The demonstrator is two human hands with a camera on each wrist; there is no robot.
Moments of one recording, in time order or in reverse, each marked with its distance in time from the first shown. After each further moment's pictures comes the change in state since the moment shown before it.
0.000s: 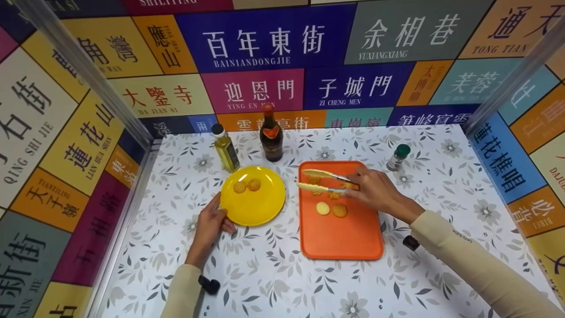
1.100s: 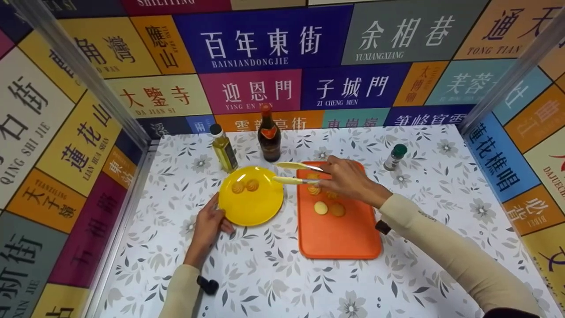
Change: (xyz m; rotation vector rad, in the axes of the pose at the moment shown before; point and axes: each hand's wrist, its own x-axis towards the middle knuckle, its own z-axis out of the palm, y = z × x) left_hand 0.002 -0.001 0.000 -0.011 0.021 -0.042; right_hand 0.064 -0.036 0.010 0.049 -0.102 0.036
